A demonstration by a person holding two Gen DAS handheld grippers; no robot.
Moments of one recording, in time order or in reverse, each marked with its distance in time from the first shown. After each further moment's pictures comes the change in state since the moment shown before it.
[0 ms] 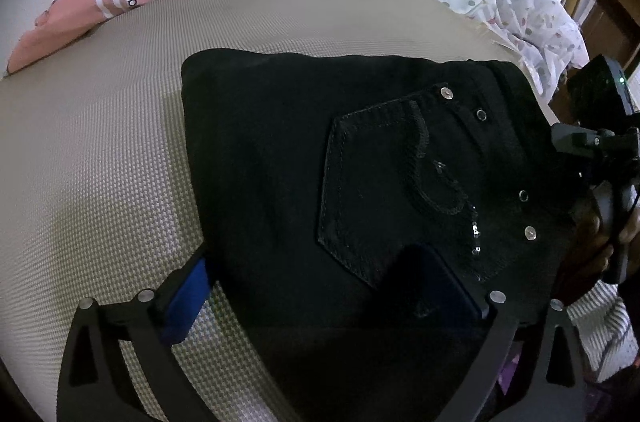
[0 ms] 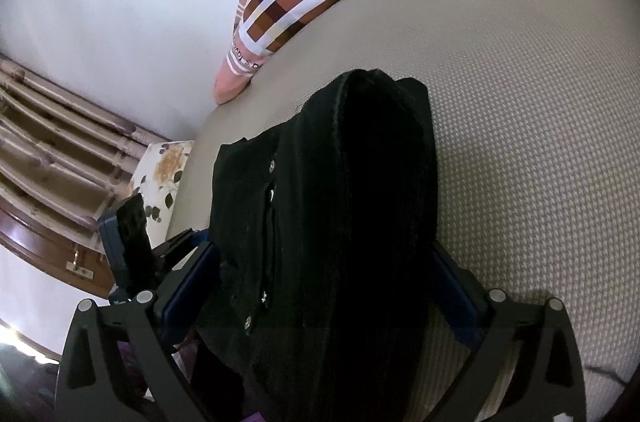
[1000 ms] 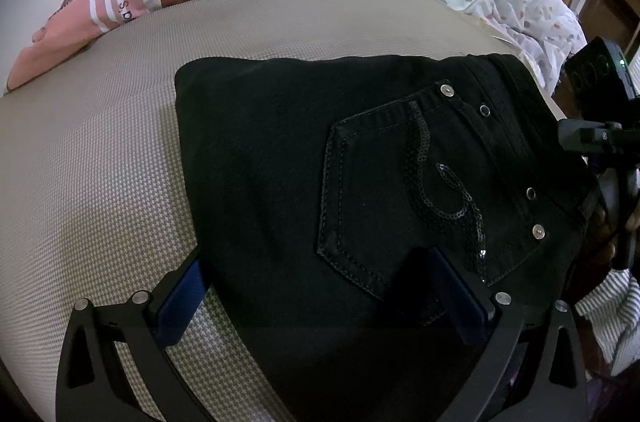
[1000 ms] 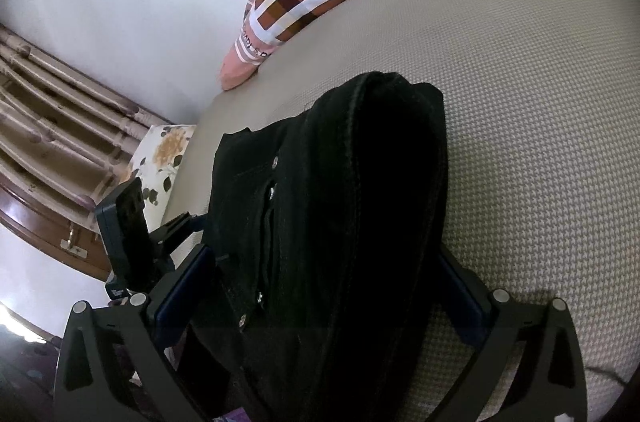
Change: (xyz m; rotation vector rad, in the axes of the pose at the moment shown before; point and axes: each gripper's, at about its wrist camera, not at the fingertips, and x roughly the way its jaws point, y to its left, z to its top) left arm 0.001 -0.007 -0.004 0.042 -0.021 0.024; right arm 0.003 0.007 -0.002 -0.063 0.024 -0.007
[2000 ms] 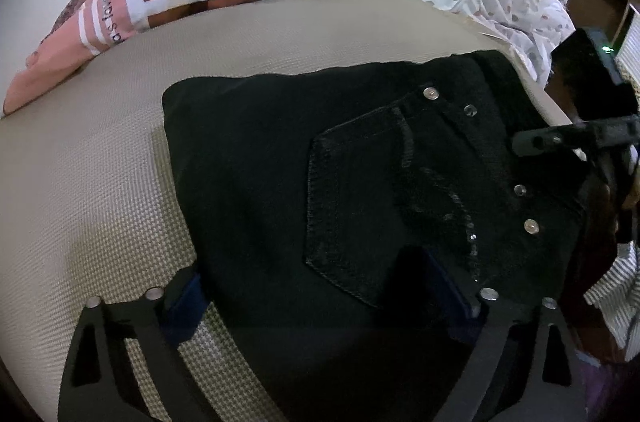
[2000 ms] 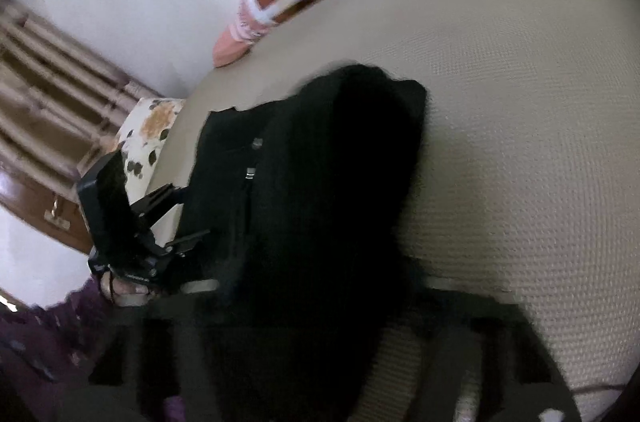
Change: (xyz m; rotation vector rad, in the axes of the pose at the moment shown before) left arm -0.006 -0.013 -0.003 0.067 -0.040 0.009; right arm -0.005 -0.012 -0.005 -0.032 0.068 -0.050
